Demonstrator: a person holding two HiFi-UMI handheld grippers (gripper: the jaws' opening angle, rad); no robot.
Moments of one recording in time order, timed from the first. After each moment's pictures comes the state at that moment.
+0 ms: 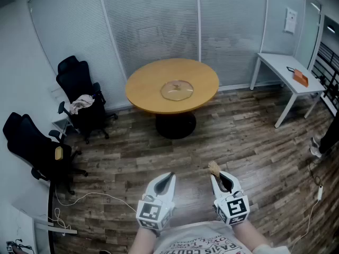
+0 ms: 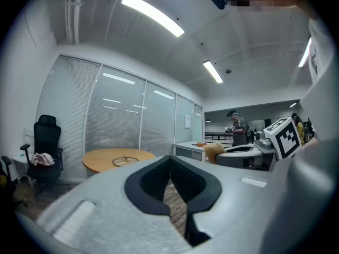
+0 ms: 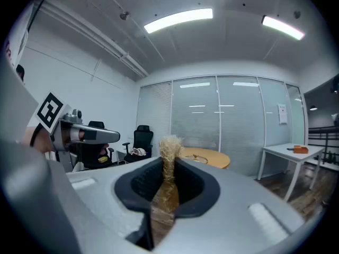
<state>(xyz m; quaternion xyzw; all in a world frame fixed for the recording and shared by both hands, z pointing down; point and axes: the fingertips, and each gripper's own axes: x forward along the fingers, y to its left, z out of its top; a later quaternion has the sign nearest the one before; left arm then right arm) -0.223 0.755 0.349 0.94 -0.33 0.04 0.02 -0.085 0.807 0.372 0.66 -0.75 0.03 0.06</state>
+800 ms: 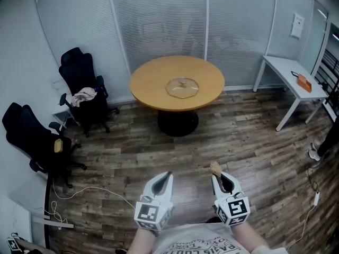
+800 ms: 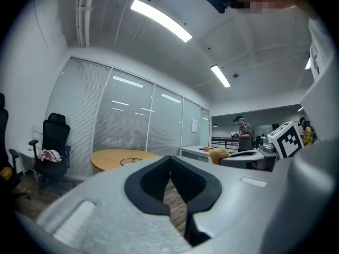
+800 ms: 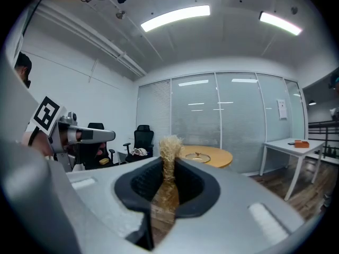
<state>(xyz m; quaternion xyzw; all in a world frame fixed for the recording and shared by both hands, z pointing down) -0.262 0.739 0.348 0.93 -0.37 0.01 0.04 -0.106 0.793 0.380 0.66 -0.75 0.05 0.06</state>
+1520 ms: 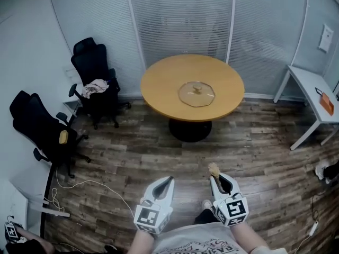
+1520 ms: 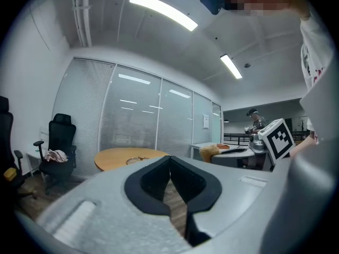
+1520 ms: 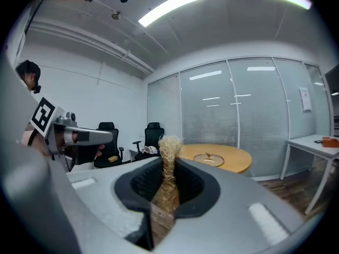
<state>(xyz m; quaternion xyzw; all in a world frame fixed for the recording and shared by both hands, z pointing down) -0.183 0.619 0.375 0.91 -0.42 0.03 0.04 -0.031 0.631 0.406 0.58 -0.81 0.06 0.07</state>
